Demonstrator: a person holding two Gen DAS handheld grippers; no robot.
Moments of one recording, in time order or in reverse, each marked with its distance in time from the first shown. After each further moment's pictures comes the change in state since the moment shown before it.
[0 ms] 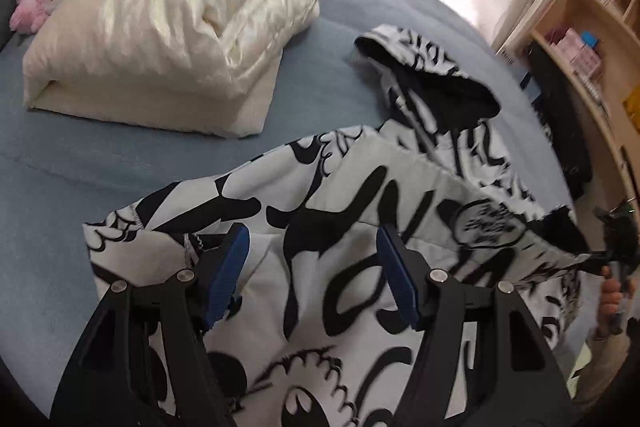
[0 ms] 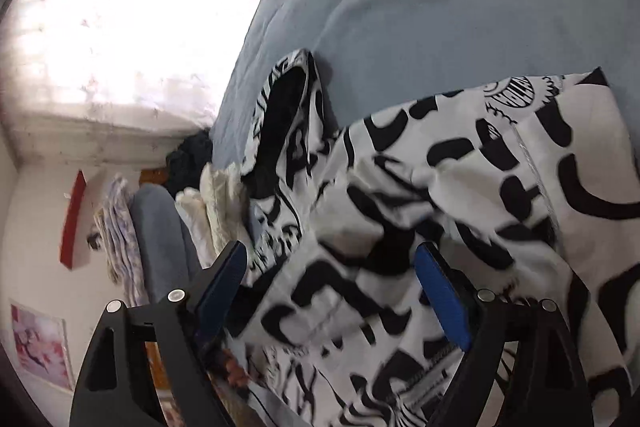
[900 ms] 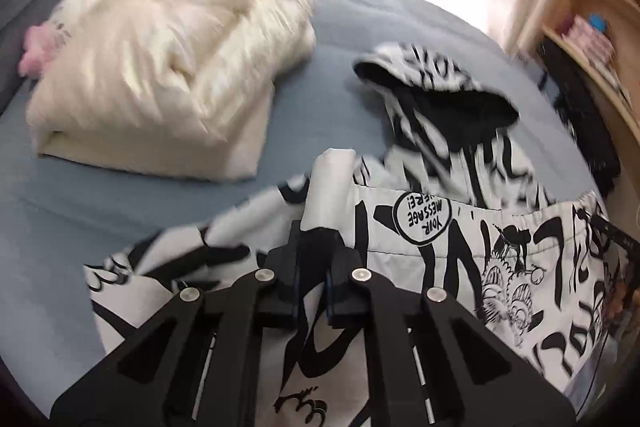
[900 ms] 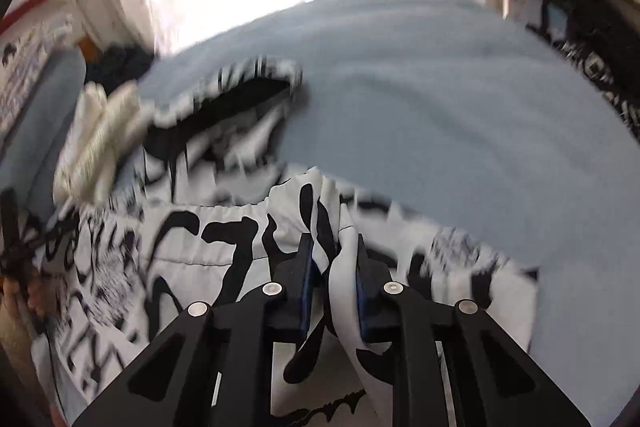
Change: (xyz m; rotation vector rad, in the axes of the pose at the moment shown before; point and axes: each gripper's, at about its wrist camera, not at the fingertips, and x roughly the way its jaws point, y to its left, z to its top) left arm 0.006 -0.031 0.011 0.039 -0.144 0.122; right arm 0.017 0.049 -0.014 -0.649 -0.276 -0.475
